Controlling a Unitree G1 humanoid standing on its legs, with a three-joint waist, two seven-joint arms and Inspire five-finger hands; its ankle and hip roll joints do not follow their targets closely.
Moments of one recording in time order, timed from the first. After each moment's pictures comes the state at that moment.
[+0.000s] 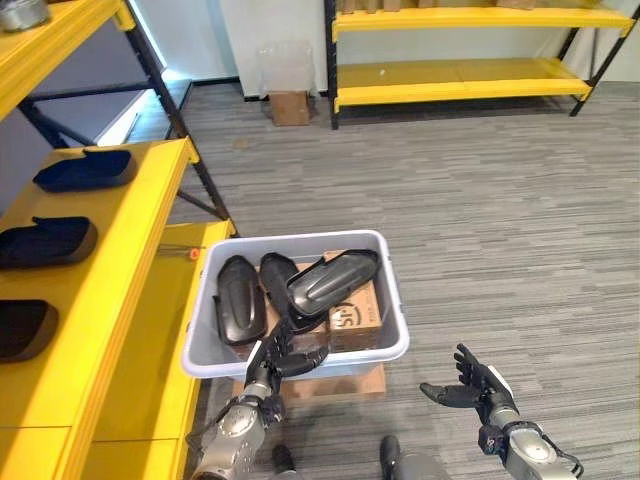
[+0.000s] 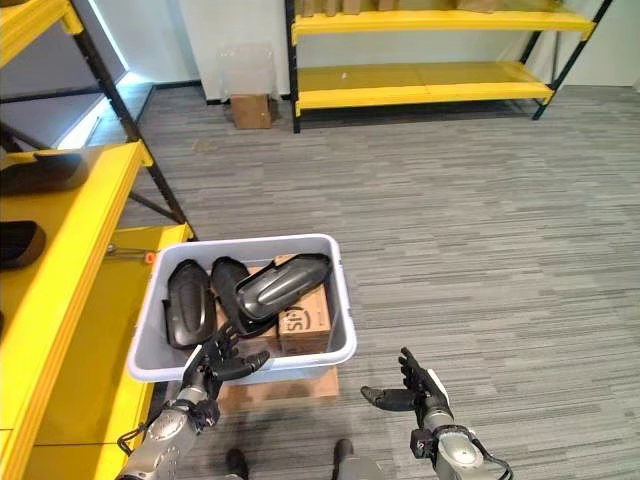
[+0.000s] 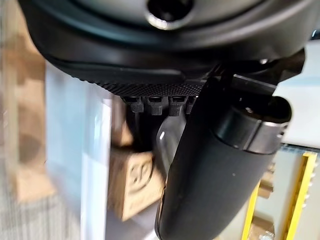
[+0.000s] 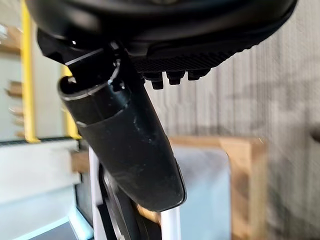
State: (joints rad) left arm -0.01 0.31 -0.28 0.51 -0.55 -0.17 0.05; right arm 0.13 -0.45 0.26 0.48 0.49 -0.12 -0.02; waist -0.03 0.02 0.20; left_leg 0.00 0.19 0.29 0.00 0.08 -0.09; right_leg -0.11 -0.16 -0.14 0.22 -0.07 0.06
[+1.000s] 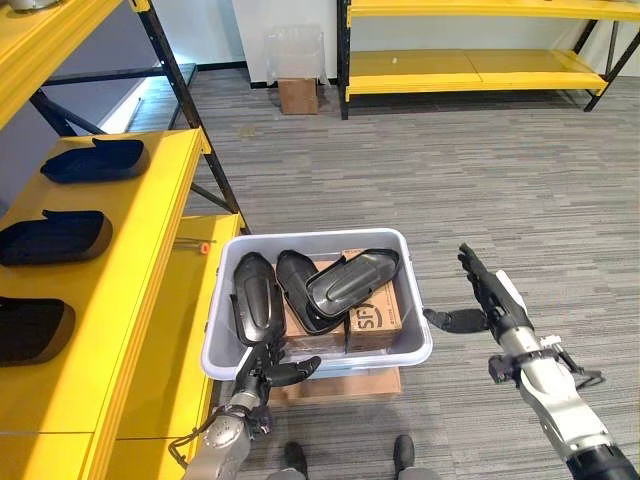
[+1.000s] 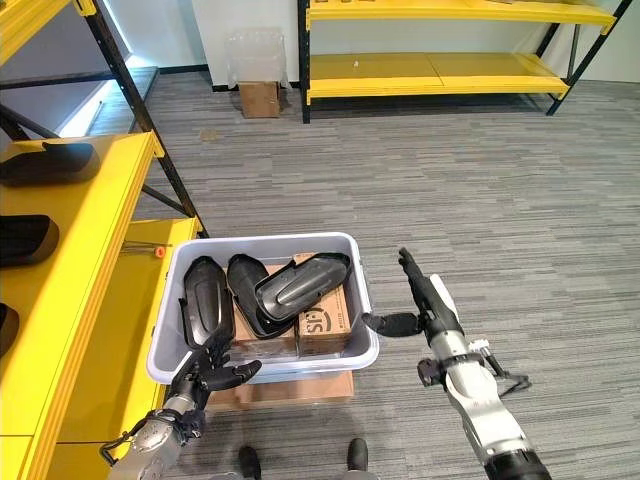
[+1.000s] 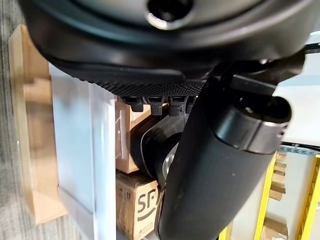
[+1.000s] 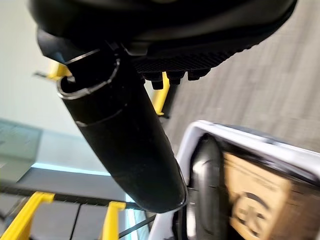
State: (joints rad) left arm 0.07 0.34 -0.28 0.45 -0.53 -0.16 0.01; right arm -0.12 -0.60 0.21 0.17 0.23 -0.14 -0.07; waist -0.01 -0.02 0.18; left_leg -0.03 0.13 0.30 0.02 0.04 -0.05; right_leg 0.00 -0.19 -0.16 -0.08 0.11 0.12
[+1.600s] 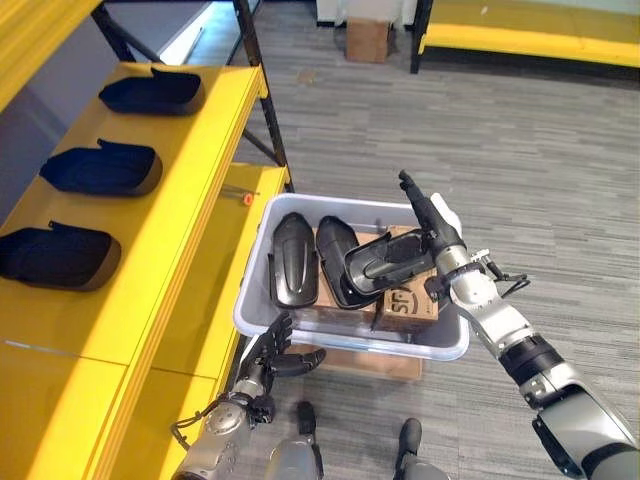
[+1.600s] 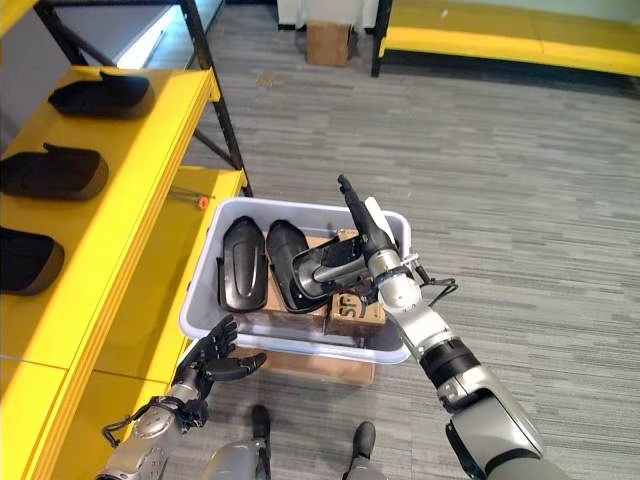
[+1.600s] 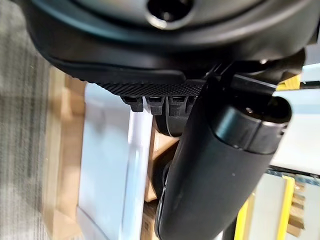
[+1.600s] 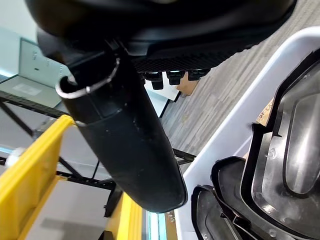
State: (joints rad) left arm 0.00 0.41 -0.34 0.41 -0.55 -0.16 0.04; right arm -0.75 -0.44 0.48 0.59 0.22 -0.07 -0.21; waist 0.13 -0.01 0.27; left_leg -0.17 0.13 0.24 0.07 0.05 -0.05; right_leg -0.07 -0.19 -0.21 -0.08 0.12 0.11
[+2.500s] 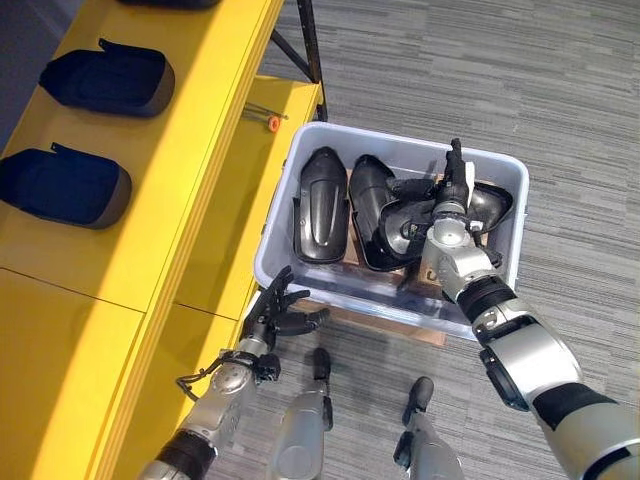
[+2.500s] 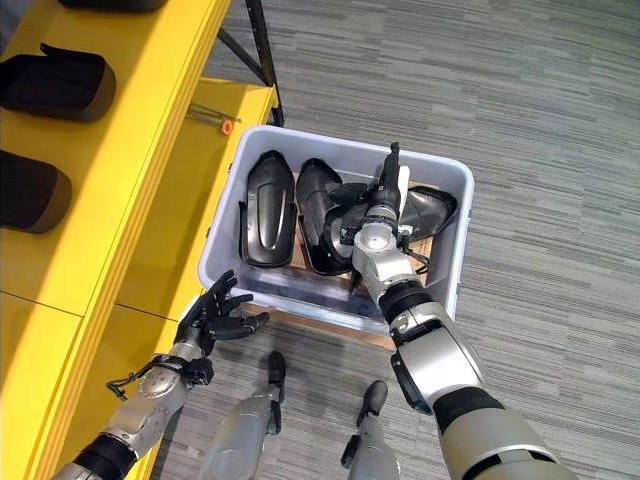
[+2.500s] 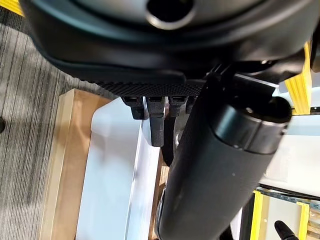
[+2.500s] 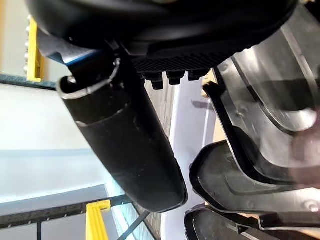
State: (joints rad) left arm -0.18 0.46 -0.43 0.36 -0.59 -0.15 0.15; right arm -1.05 -0.24 0.32 0.96 0.49 -0.05 -0.58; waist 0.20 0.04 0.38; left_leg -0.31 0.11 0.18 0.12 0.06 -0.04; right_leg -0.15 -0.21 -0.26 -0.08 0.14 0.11
